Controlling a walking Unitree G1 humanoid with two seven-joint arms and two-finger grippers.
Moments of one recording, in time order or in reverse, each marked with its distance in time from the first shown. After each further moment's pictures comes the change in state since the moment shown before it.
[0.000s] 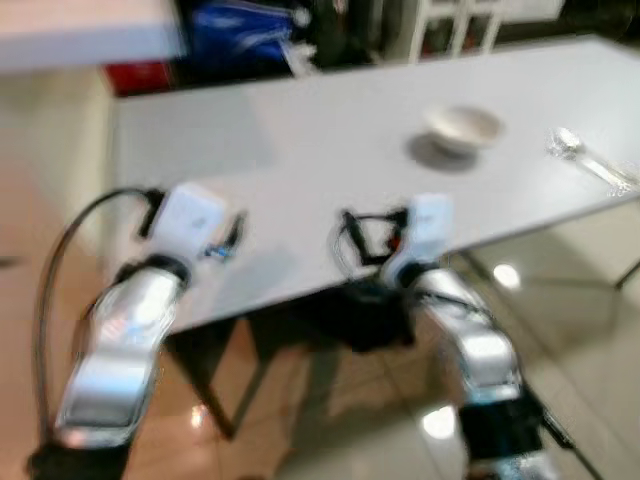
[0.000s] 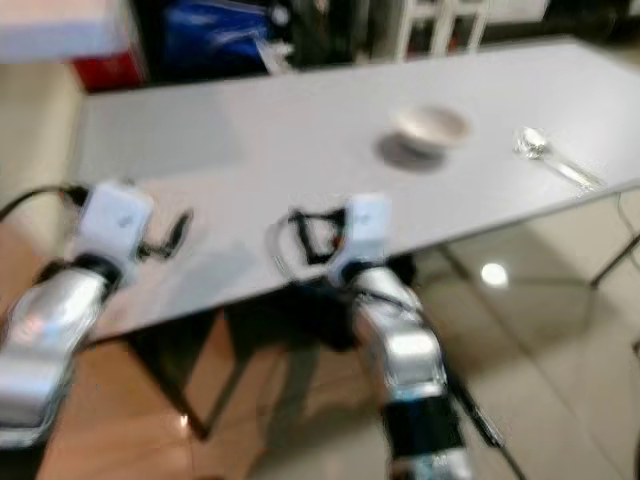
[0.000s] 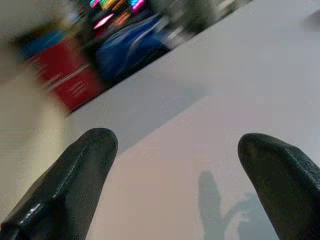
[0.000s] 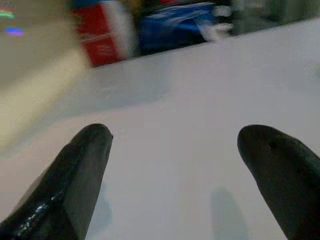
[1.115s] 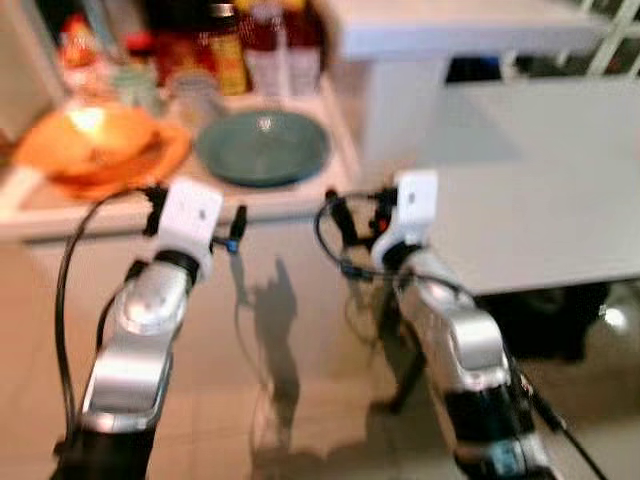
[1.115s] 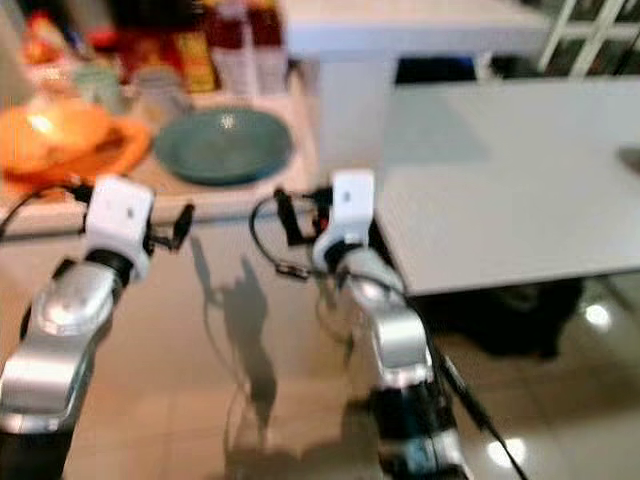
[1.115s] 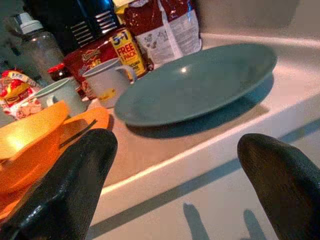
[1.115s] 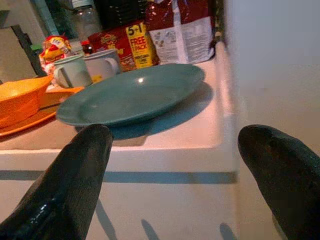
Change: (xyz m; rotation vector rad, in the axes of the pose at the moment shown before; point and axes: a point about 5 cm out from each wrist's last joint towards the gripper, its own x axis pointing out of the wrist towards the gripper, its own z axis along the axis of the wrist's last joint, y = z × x) left arm 0.014 -0.018 0.011 -0.093 -0.063 0.007; right arm 0.007 0.001 0.019 -0.032 -0.034 -0.020
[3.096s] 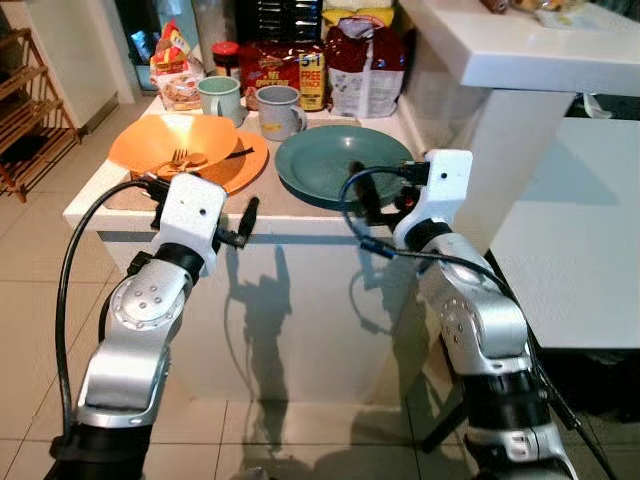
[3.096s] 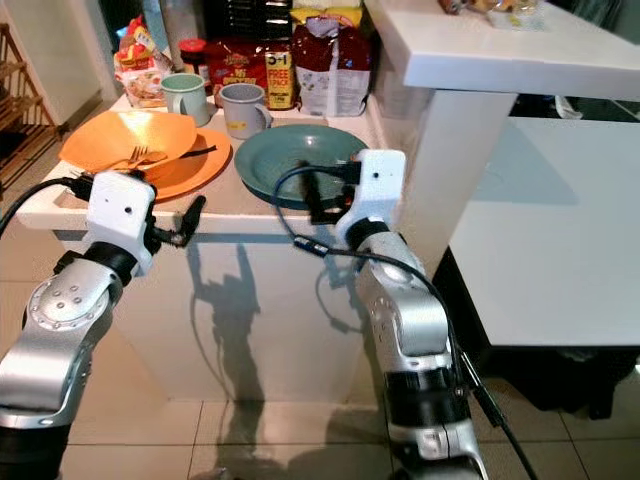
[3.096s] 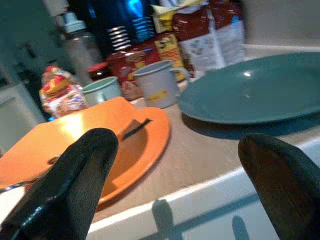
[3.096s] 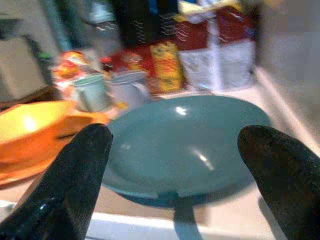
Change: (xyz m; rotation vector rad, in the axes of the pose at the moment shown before) left arm -0.002 0.001 0.004 -0.027 -0.070 -0.102; right arm 0.003 -0.025 0.021 0.027 -0.032 -0.136
